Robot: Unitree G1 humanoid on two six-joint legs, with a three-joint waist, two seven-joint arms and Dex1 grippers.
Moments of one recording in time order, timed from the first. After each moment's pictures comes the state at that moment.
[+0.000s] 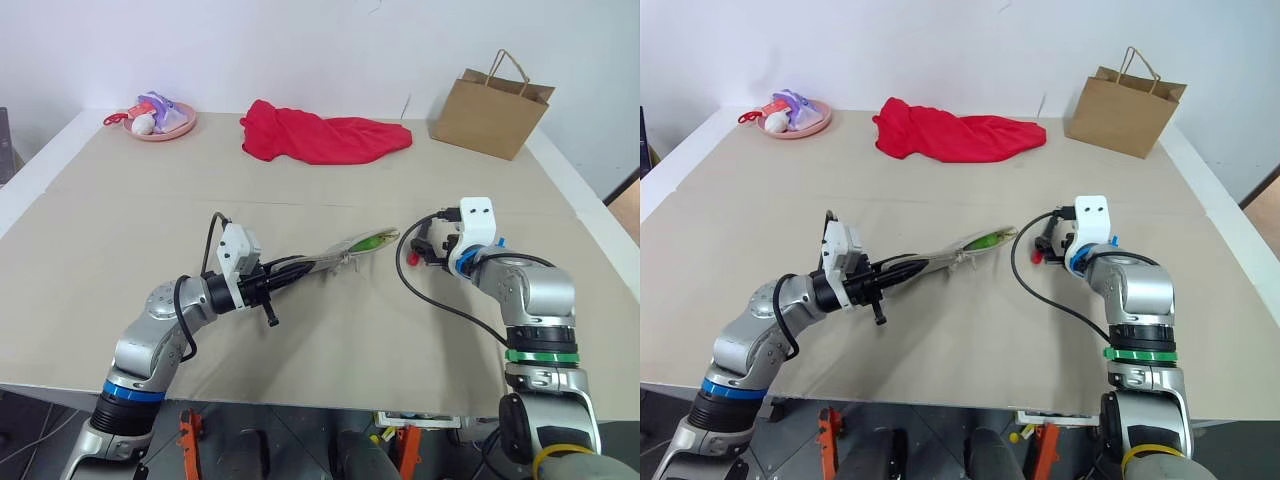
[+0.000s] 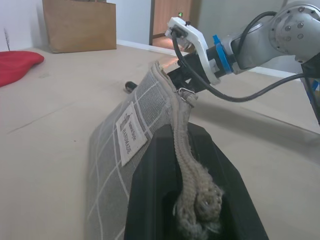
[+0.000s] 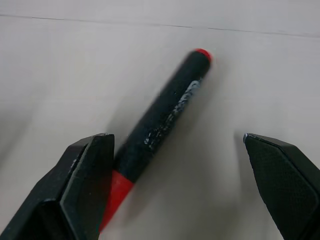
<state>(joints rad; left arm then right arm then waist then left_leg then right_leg) -0.34 0.40 -0.07 -0.21 -0.51 0.37 -0.86 -0.65 -0.44 -0.20 0.13 0.25 1.00 0.20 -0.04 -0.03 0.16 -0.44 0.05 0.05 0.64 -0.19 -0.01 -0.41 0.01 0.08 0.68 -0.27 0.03</state>
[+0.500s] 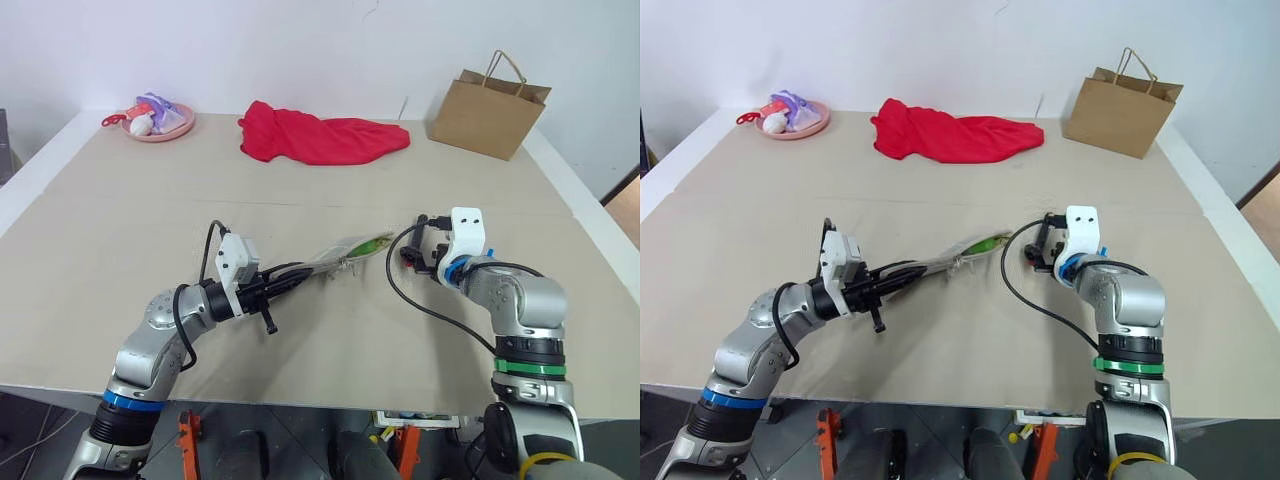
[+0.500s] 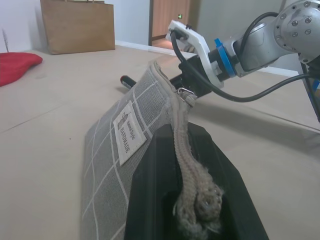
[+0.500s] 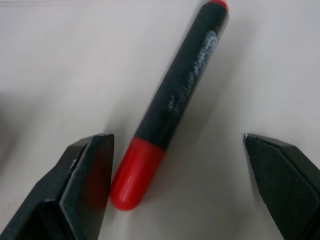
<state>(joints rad) -0.29 0.39 -0.08 -0.21 -0.49 0.30 -0.88 -0.61 -0.35 -0.23 0.04 0.27 1.08 0.15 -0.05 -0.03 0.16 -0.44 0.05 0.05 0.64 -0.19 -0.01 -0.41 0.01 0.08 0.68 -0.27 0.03</state>
